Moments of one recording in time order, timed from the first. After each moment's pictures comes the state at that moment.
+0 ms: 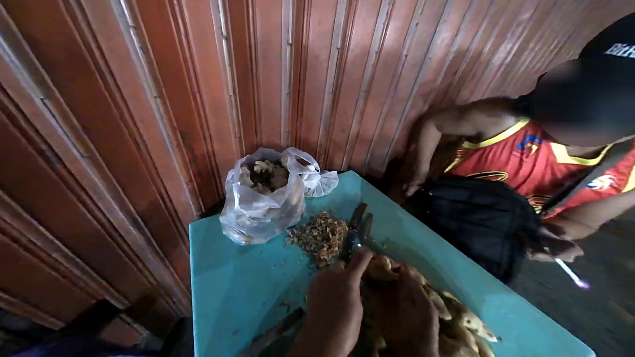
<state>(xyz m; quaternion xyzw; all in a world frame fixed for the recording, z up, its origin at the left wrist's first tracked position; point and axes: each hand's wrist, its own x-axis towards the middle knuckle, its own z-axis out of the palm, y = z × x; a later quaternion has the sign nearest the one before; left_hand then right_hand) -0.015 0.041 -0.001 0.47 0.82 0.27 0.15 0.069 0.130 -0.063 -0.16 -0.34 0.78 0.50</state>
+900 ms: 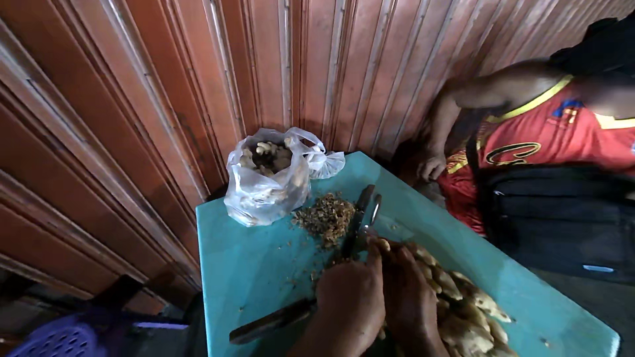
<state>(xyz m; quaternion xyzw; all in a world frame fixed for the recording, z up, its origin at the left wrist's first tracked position) 0.004 0.048 0.022 0.48 0.84 0.08 0.26 0.066 0.123 -0.060 -0.26 -0.46 0.71 0.47</state>
